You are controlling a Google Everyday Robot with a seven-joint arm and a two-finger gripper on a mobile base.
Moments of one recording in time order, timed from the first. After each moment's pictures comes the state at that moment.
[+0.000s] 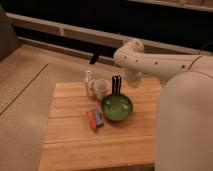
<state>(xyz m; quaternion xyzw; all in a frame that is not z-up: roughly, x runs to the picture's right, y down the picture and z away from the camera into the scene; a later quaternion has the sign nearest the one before) 0.161 -0.021 0.806 -0.09 0.26 0.69 0.67</state>
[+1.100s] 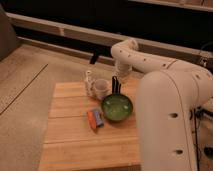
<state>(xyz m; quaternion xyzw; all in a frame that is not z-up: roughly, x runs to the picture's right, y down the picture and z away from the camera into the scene) 0.110 -0.041 0.878 -0.18 0.20 0.65 0.71</state>
